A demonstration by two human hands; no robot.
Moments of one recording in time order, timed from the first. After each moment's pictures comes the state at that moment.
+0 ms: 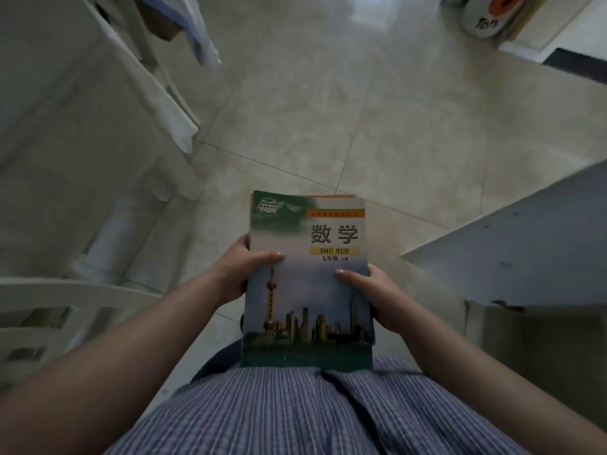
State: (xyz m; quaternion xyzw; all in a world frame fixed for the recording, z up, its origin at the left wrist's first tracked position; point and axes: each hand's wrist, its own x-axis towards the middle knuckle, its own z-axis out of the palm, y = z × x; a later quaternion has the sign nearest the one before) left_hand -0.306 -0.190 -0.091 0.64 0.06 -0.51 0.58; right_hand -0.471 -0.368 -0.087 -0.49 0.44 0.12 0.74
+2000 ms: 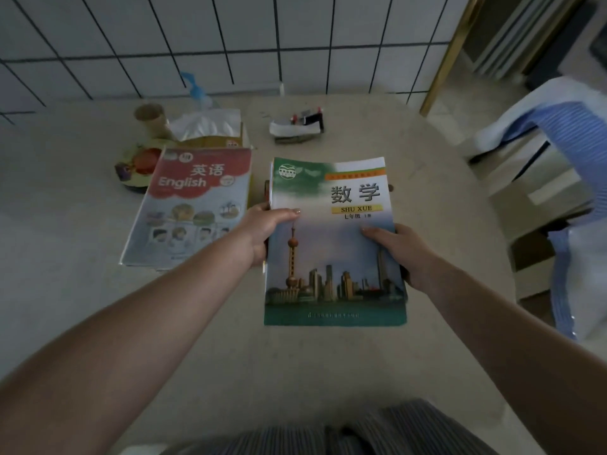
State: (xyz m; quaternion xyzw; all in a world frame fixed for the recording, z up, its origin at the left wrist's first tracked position) left_hand 0.333 0.207 0.014 0.54 0.40 -0.01 0.74; right_hand 0.418 -0.008 0.014 -0.72 -0.01 0.37 0.60
